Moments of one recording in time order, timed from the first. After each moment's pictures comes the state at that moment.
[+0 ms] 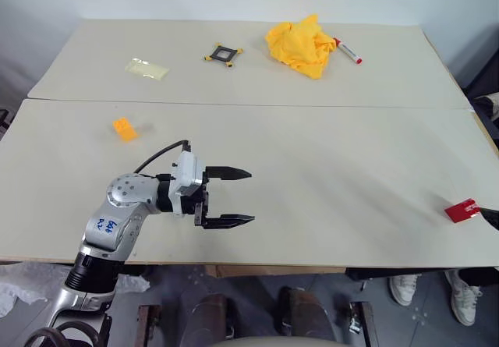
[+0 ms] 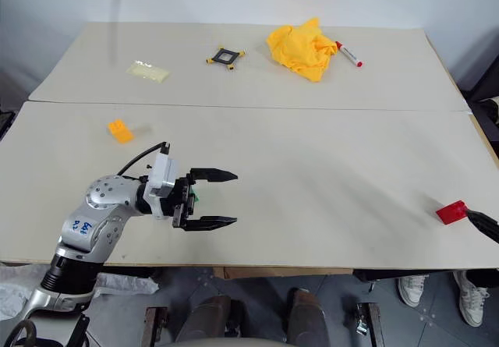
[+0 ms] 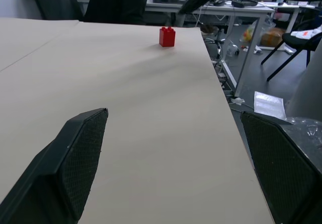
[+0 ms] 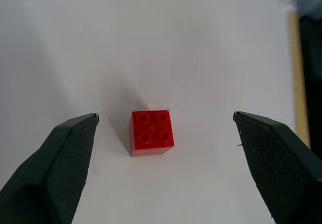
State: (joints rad) left arm -0.36 0.56 -0.10 -0.17 -0.51 0.25 -1.14; right arm 0.31 -1.09 -0.72 0.16 0.49 0.42 0.94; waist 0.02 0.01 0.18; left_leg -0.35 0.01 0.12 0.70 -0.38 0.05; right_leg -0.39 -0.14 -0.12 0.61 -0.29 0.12
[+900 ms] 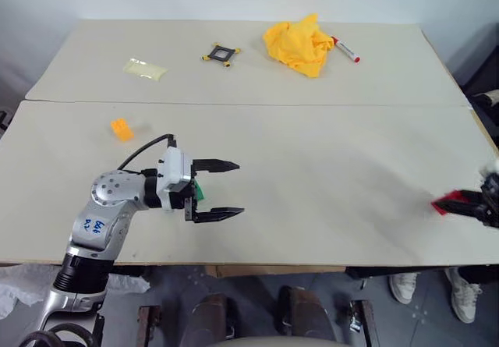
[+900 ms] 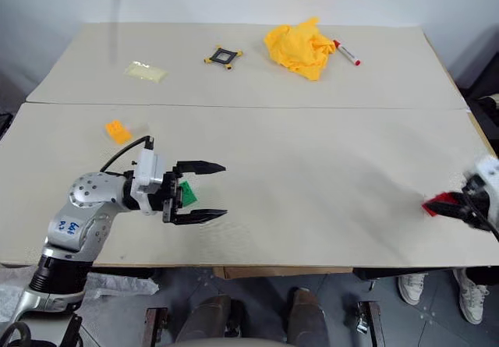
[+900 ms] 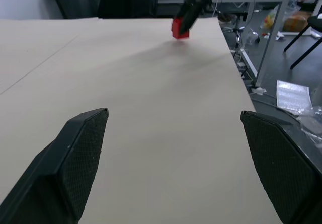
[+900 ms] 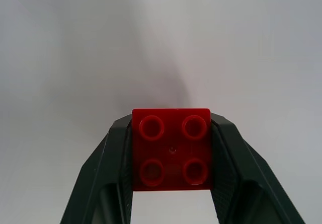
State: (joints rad) left arm -0.34 0.61 -0.02 -0.15 -0.49 0.20 -1.14; right arm -0.29 -1.17 -0.22 0.37 0.33 0.49 1.23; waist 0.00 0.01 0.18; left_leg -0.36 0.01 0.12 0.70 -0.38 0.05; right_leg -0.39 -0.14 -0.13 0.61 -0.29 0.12
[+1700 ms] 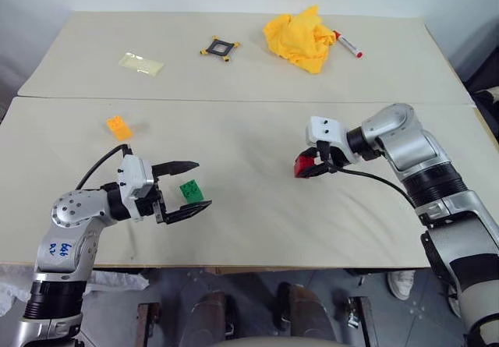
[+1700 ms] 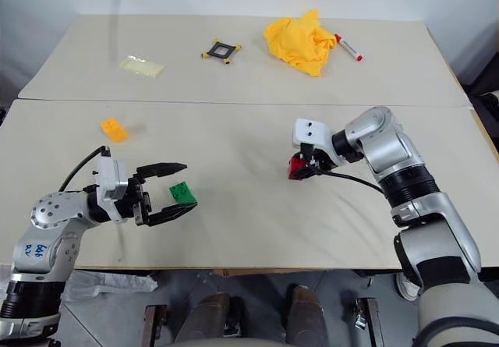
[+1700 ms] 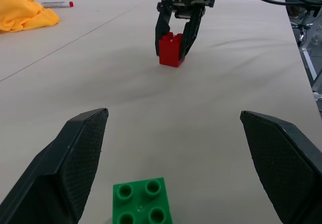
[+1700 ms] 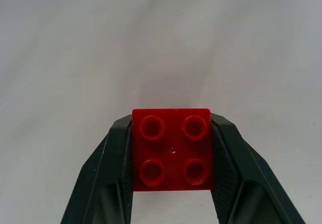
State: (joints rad) left arm -0.17 0.65 0.15 -0.15 -0.48 0.16 -1.05; right arm -1.00 -0.63 0.41 0.53 -0.02 0.25 1.40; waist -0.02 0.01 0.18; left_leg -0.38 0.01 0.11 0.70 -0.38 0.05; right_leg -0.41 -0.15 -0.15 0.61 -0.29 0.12
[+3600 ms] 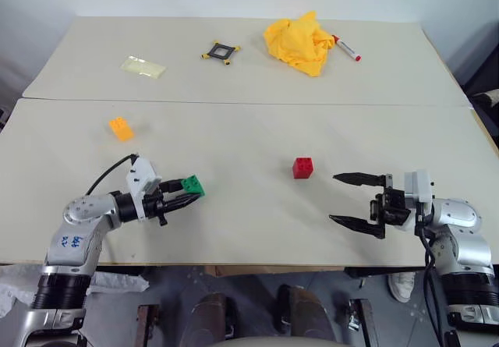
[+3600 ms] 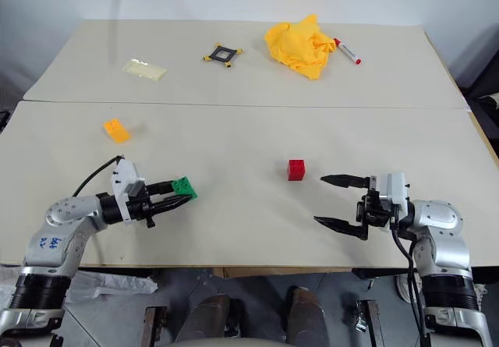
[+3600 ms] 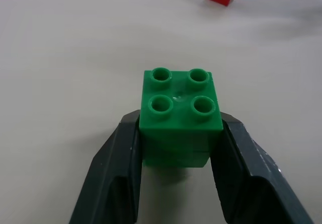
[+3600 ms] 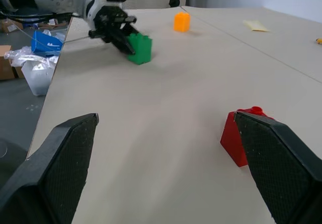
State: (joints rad) left arm -0.25 0.66 0.09 0.02 -0.39 0.28 -0.99; right arm -0.22 -0.63 -0.17 0.18 0.55 -0.10 1.48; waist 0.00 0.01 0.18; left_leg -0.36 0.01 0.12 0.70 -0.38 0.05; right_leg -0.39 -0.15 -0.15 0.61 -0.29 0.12
